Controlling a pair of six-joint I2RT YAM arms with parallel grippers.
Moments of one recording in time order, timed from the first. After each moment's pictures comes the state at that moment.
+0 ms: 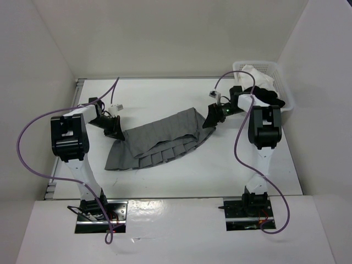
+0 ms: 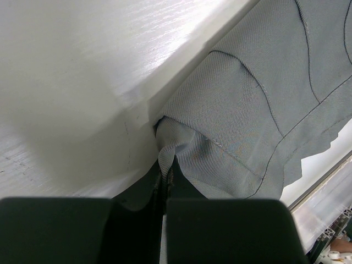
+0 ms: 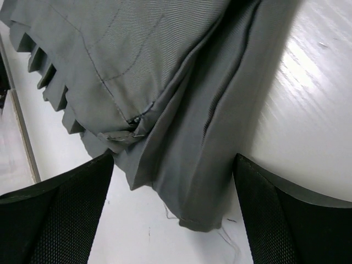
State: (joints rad) left arm 0.17 2.00 1.31 -0.77 0.62 0.28; right arm 0.01 2.20 1.59 -0.75 -0.97 -0.54
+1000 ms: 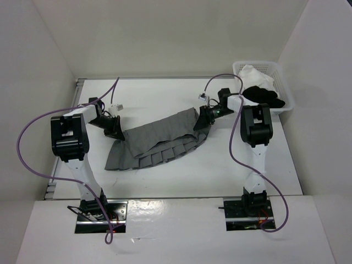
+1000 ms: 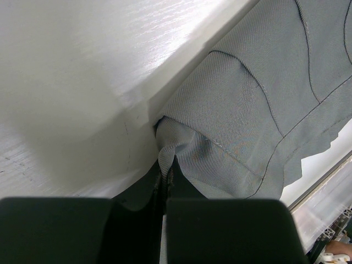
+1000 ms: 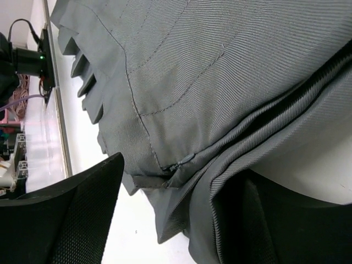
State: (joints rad) left arm 0.17 2.00 1.31 -0.77 0.62 0.28; right arm 0.11 2.29 1.64 -0.78 -1.09 -0.50
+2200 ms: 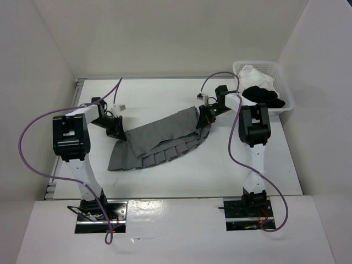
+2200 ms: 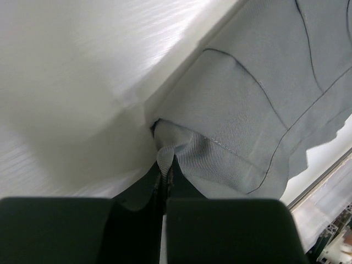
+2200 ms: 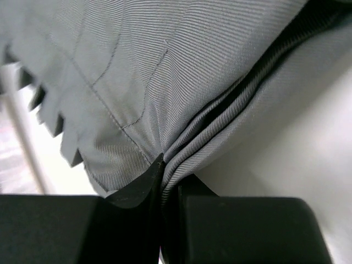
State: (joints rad) left arm 0.15 2.00 1.31 -0.77 0.62 0.28; right arm 0.14 2.30 1.69 -0.78 -0.89 -0.43
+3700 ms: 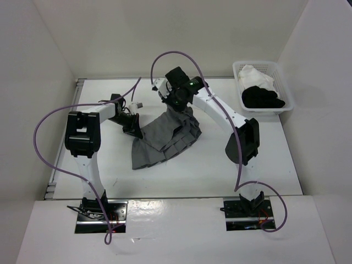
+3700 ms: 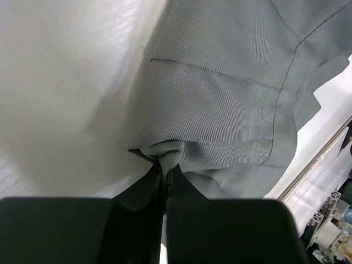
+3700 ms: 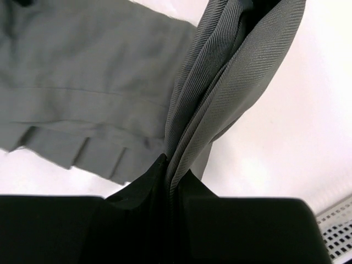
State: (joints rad) left arm -0.04 2.08 1.40 -0.72 0.69 0.15; right arm 0.64 2.08 2.09 -0.97 -0.03 -0.44
